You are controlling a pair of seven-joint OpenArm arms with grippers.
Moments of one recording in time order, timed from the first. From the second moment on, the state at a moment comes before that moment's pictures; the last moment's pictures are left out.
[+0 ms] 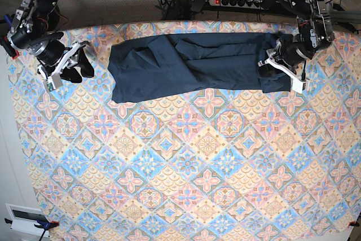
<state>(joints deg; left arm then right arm) 19.2 -16.2 -20.3 105.8 -50.4 -4.3 61.4 -19.8 17.5 32.6 109.4 51.2 40.9 -65.5</state>
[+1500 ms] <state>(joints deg) 21.6 -20.9 -4.8 110.0 -60.5 -4.4 63.5 -19.7 17.8 32.6 109.4 51.0 40.9 -65.5</state>
